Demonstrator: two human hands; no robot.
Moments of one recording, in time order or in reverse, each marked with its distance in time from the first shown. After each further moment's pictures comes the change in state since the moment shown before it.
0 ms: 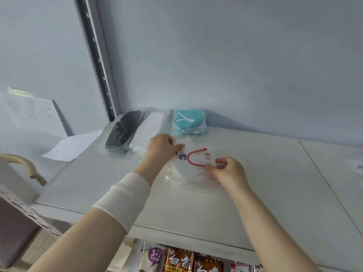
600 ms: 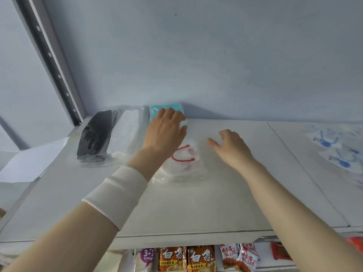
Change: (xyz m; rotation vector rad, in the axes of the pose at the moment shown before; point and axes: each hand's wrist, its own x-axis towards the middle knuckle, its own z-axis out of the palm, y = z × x) left_hand -0.004 0.041 -0.004 0.344 0.189 0.688; right_hand 0.017 -0.022 -0.039 -0.610 0.147 -0.104
